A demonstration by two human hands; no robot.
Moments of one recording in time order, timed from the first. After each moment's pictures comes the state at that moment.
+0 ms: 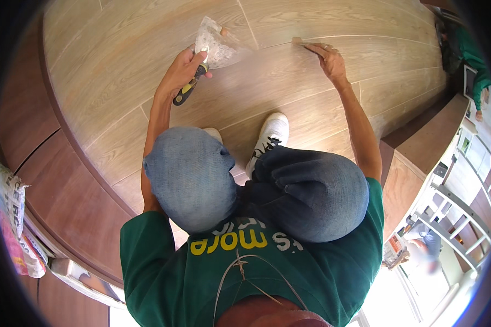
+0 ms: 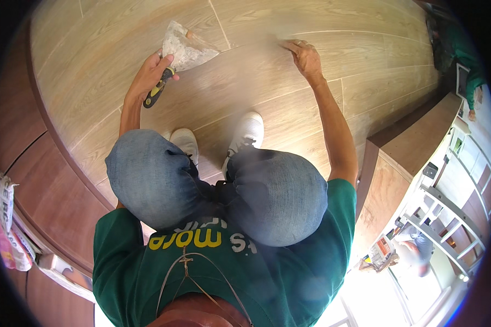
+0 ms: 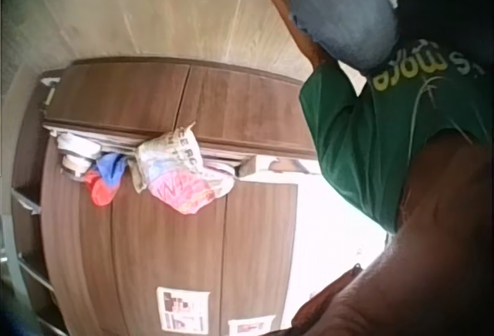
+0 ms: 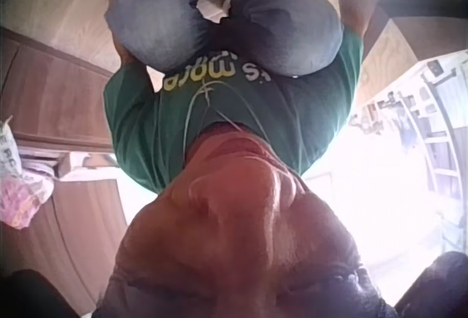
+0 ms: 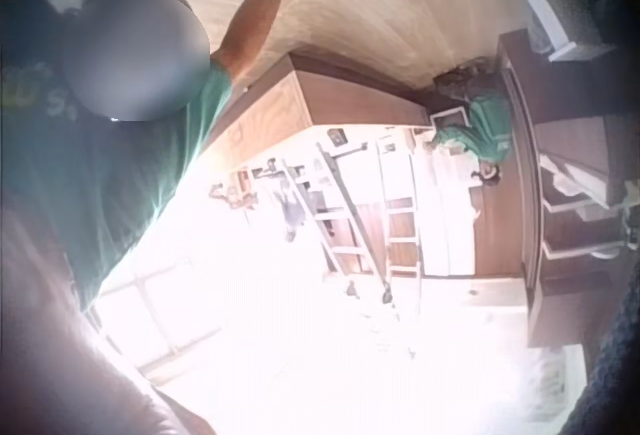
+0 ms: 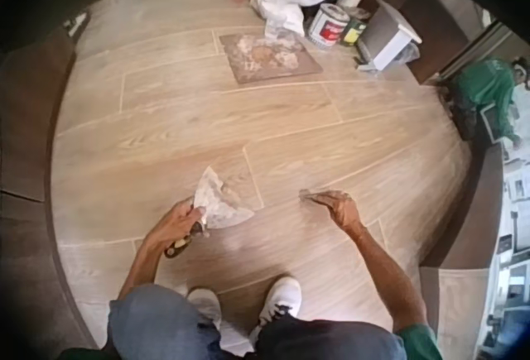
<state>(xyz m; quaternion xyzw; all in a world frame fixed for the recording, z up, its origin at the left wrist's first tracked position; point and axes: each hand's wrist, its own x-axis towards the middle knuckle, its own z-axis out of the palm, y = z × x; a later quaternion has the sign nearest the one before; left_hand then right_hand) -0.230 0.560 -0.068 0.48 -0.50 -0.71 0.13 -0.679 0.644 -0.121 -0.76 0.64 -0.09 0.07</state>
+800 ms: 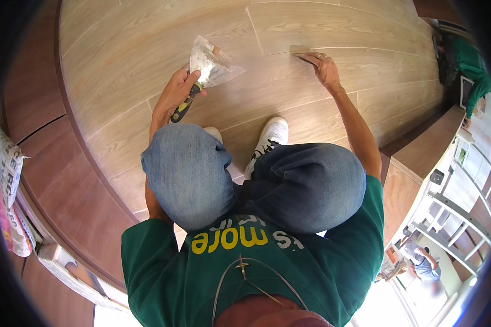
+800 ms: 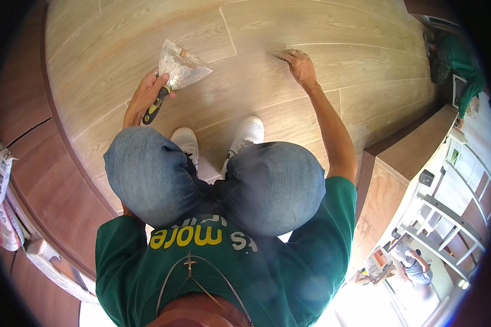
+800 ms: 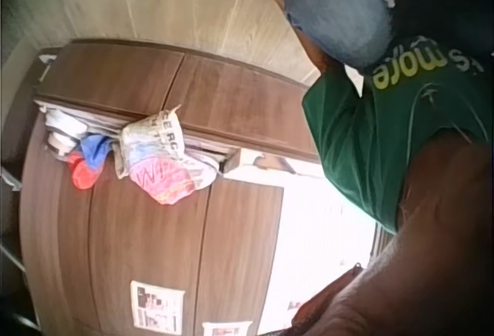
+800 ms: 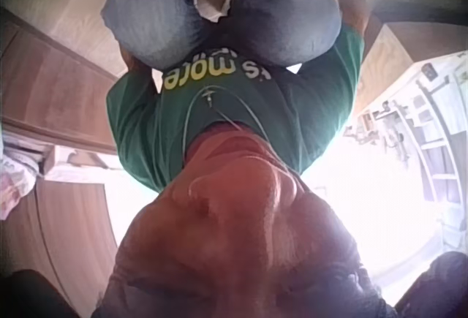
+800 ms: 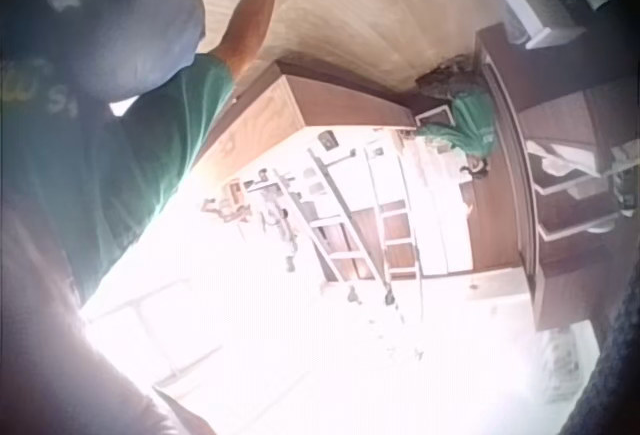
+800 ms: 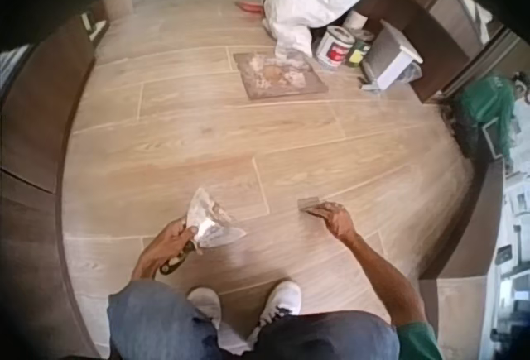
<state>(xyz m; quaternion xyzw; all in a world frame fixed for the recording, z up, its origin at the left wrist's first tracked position) -0.207 0.603 -0.067 0.48 -0.46 -0.73 0.19 -0.689 0.643 -0.126 -0.79 0.61 -0.06 0.05</state>
